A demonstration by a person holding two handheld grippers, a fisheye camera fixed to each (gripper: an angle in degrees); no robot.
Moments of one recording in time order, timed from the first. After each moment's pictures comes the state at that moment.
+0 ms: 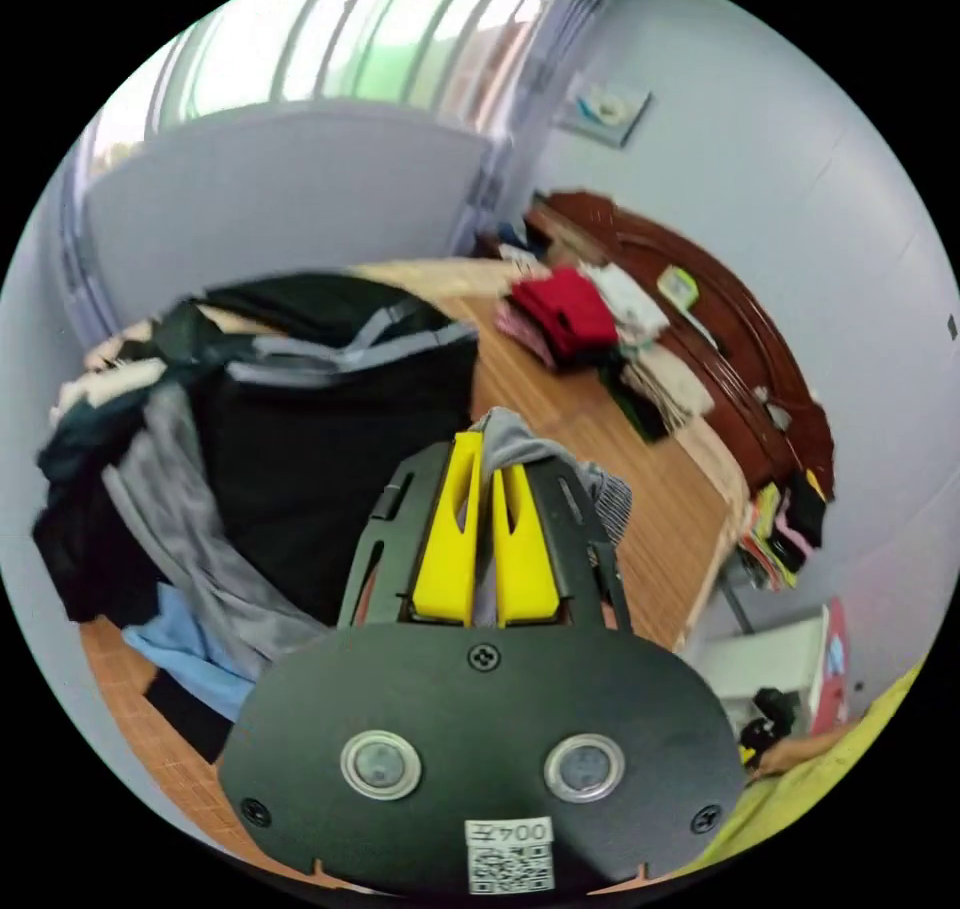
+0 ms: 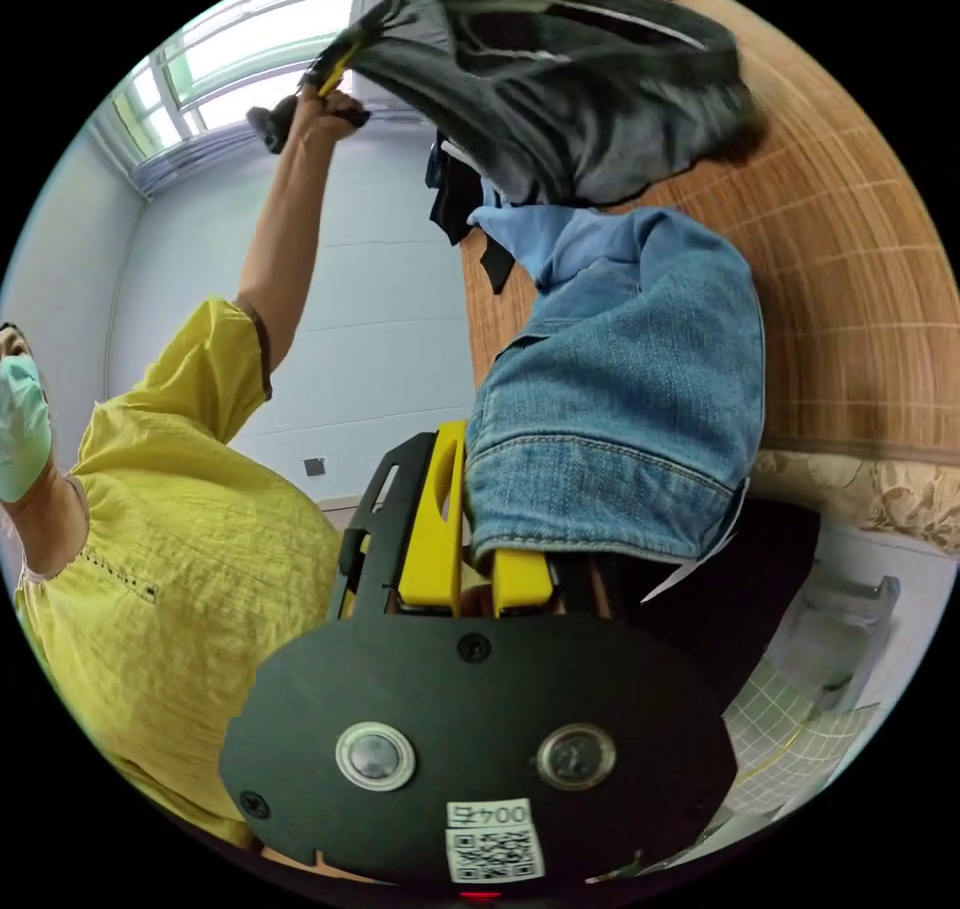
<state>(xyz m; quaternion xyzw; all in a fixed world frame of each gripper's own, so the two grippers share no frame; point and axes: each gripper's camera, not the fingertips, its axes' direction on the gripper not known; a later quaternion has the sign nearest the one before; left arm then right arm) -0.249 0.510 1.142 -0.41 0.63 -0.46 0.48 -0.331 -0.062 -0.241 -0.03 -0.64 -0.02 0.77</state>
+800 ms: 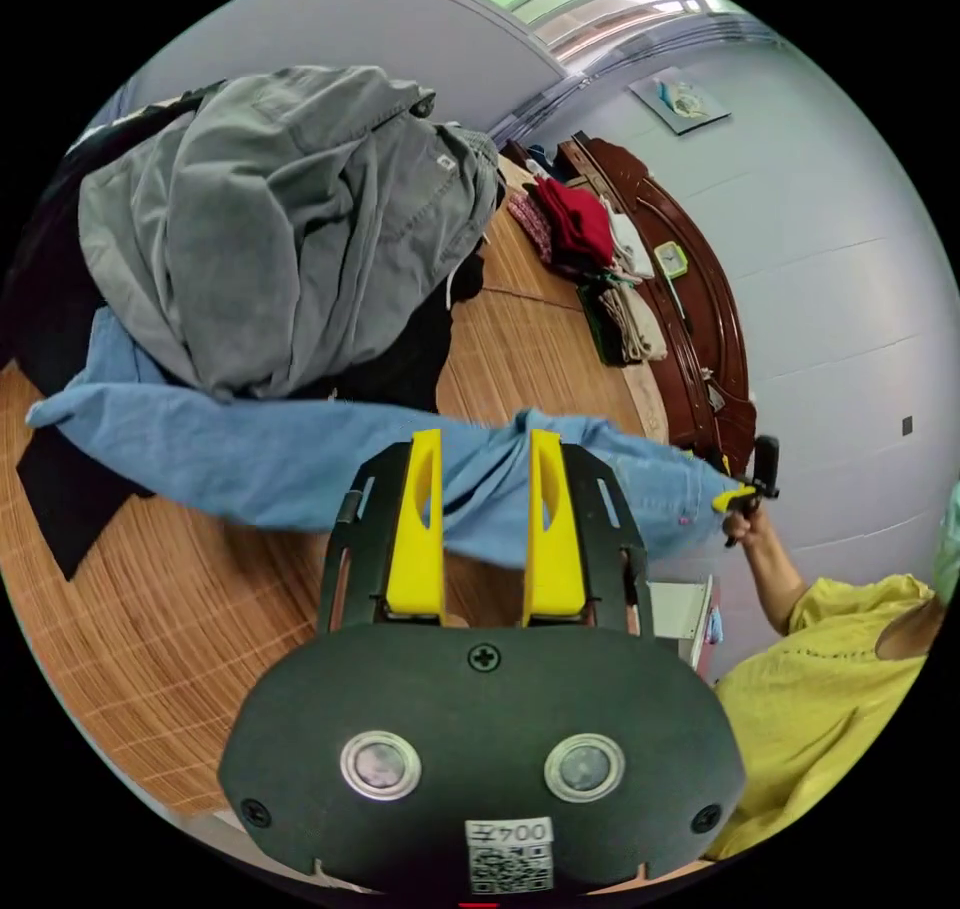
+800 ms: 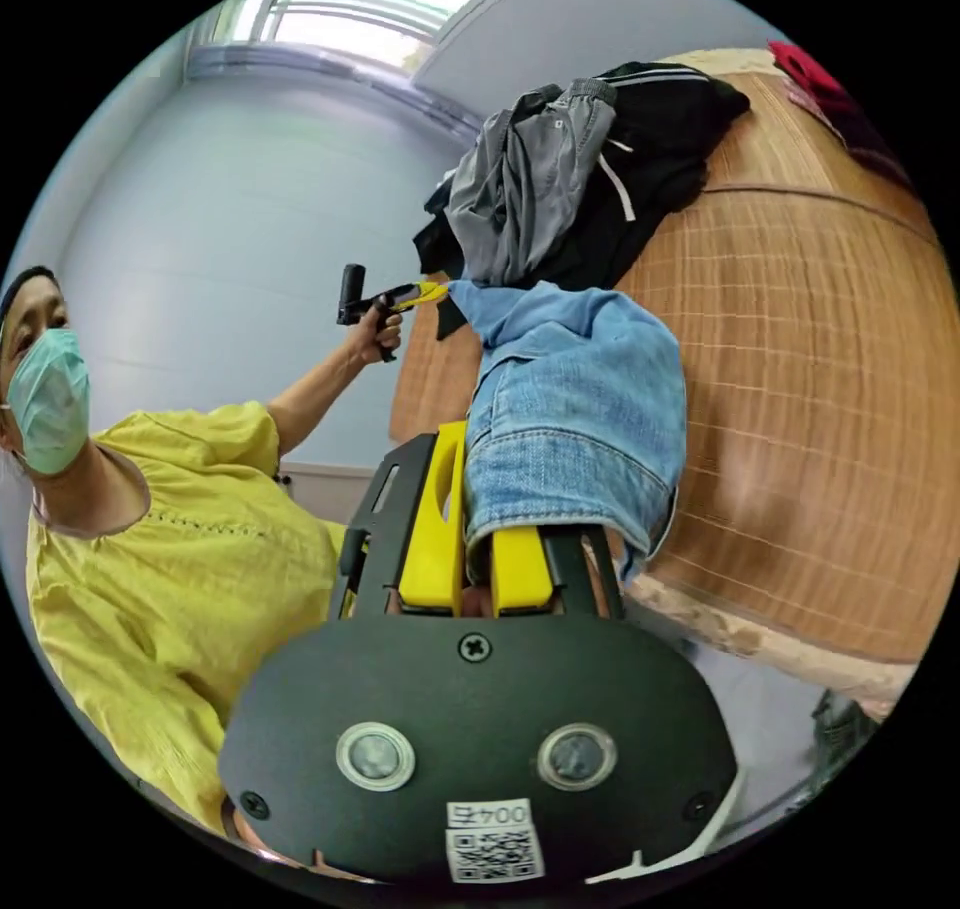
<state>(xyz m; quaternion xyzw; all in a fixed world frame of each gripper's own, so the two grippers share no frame) -0.249 0.691 0.893 -0.50 0.71 -0.46 0.19 -0.344 -0.224 -0.344 0.05 -0.47 -0.15 0.87</state>
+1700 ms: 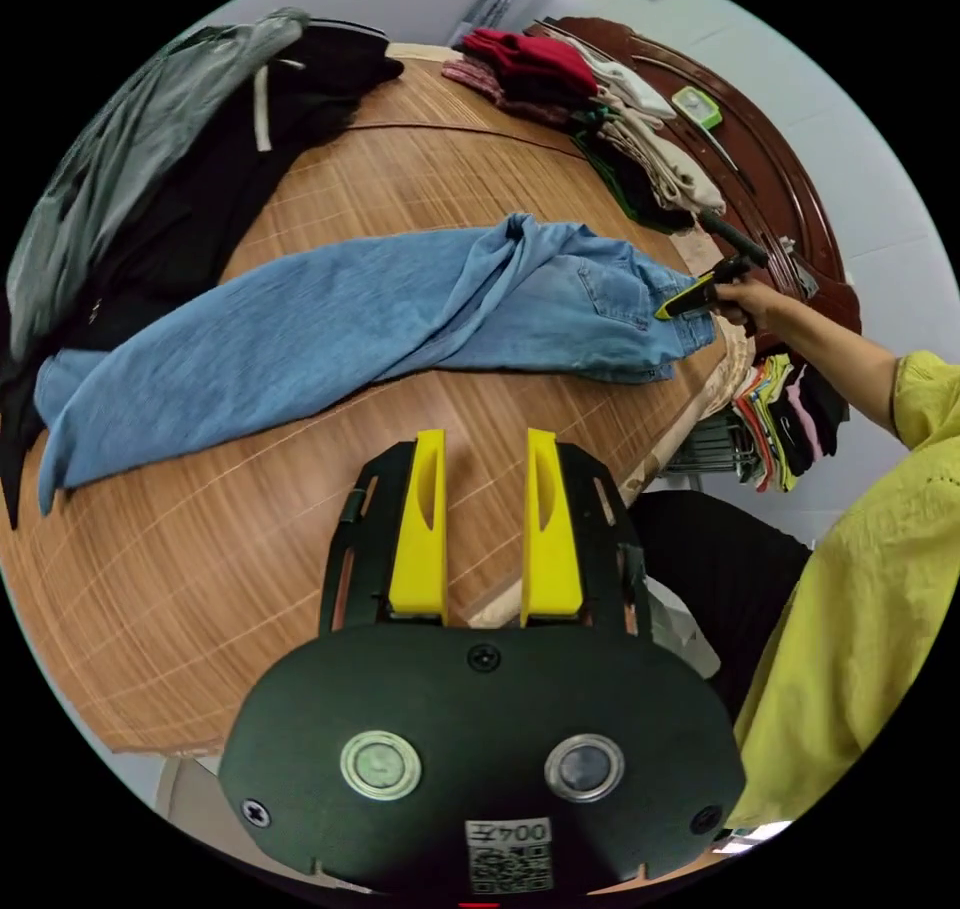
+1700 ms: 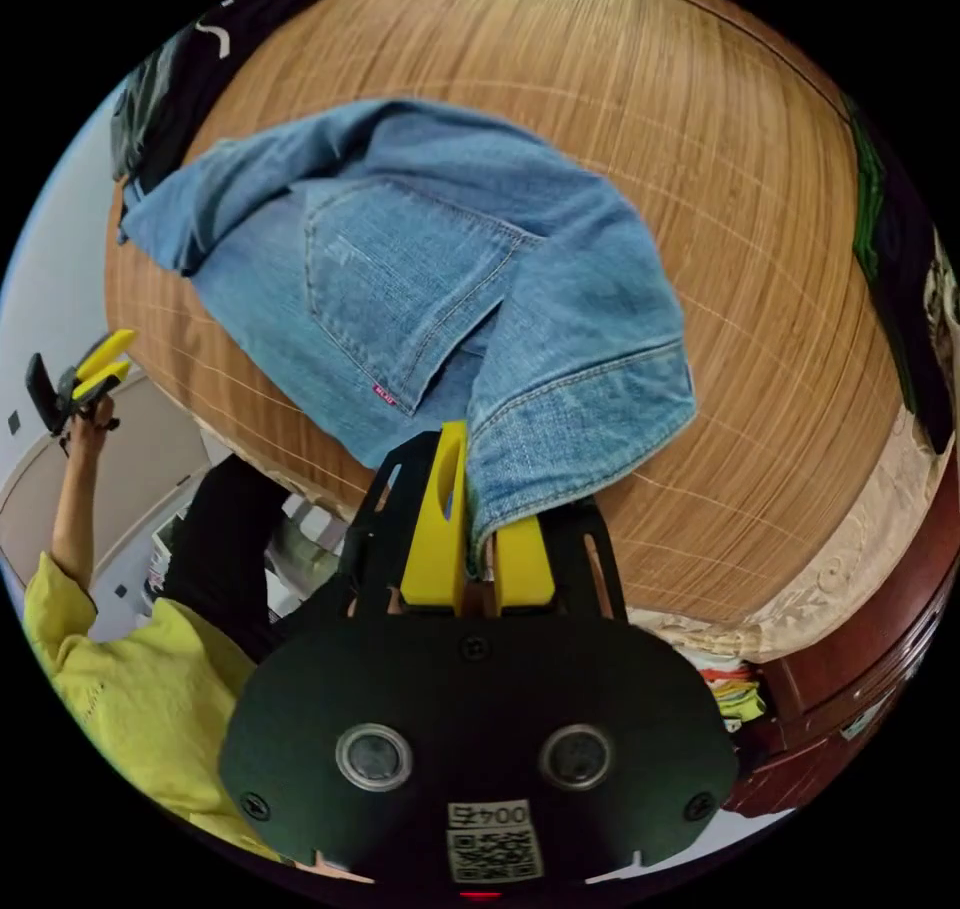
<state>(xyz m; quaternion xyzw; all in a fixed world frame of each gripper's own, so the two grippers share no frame) -0.092 0.429 0.712 -0.52 0.75 -0.32 0.28 -0.308 -0.406 -0.095 -0.21 -0.14 -0.19 0.95</state>
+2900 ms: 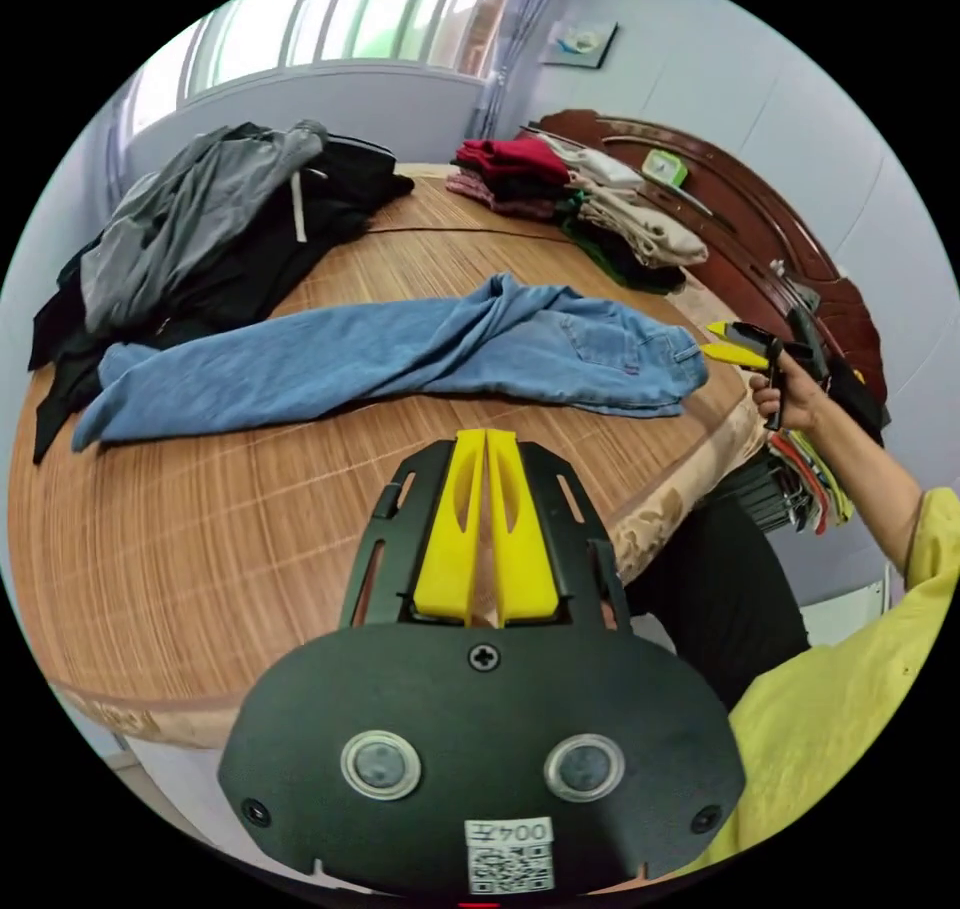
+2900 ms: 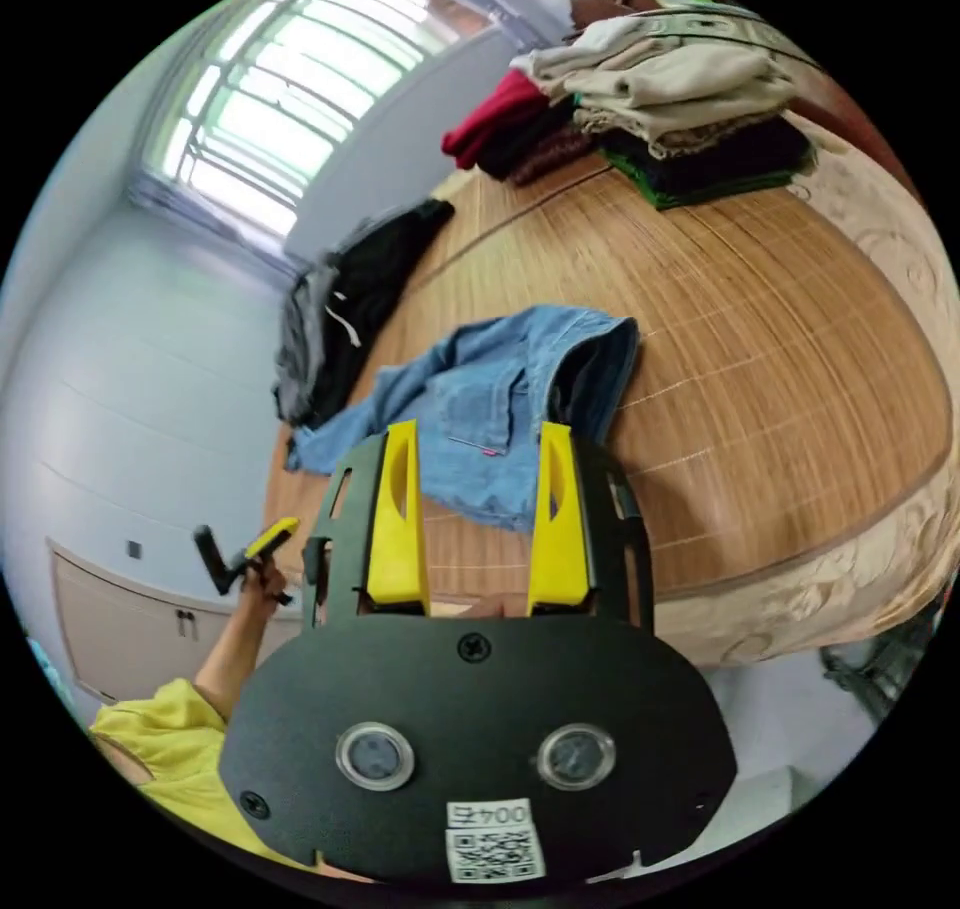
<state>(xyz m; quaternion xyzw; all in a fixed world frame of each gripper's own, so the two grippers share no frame) -0.098 0.473 0.545 -0.48 0.63 -0.42 0.44 -0.050 -0.081 -0.099 0.24 -0.45 0.11 0.85</state>
